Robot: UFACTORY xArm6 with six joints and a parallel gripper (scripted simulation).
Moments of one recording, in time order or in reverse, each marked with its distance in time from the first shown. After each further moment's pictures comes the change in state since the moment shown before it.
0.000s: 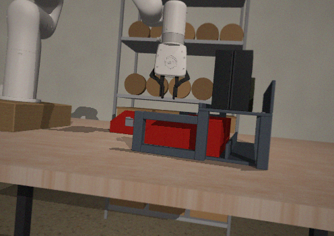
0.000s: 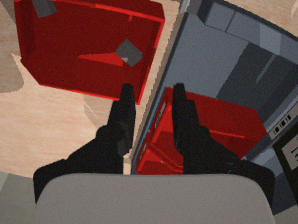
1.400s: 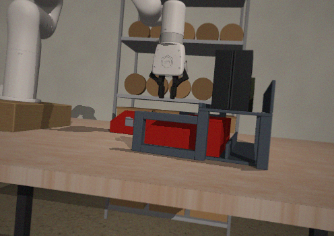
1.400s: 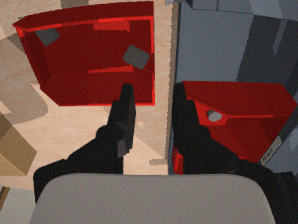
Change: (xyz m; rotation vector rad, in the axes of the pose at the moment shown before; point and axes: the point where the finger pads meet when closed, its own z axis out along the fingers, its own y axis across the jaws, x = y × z) arm -0.001 -0.004 0.000 0.001 -0.003 0.283
